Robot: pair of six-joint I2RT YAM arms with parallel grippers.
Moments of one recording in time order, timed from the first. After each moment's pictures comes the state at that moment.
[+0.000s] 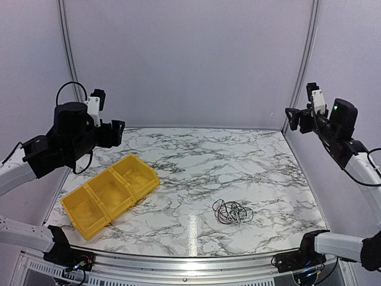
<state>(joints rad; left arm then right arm) -0.79 1.04 1.06 -0.32 -0.58 -0.18 0.03 0.97 1.02 -0.10 -0.15 -0.17</state>
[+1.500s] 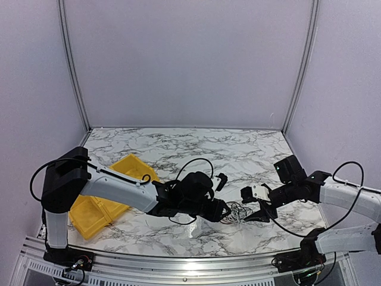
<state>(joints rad) -1.22 2.04 1.28 0.16 0.07 -0.61 0.51 1.03 0.56 -0.52 -0.62 -0.87</state>
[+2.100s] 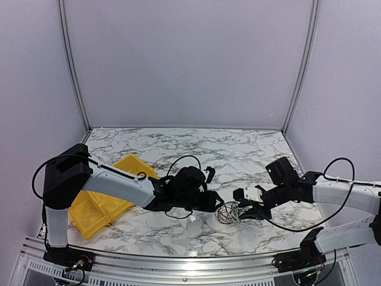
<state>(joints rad) -1.16 2.04 1.24 0.21 0.04 -0.75 0.59 1.12 0.56 -0.43 -0.53 -0.80</state>
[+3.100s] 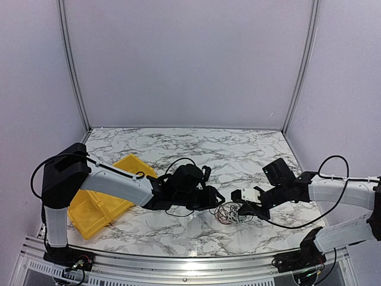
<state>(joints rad) -1.14 2.03 1.23 0.25 0.10 -0.98 0.59 1.18 0.56 -0.40 -0.48 -0.79</state>
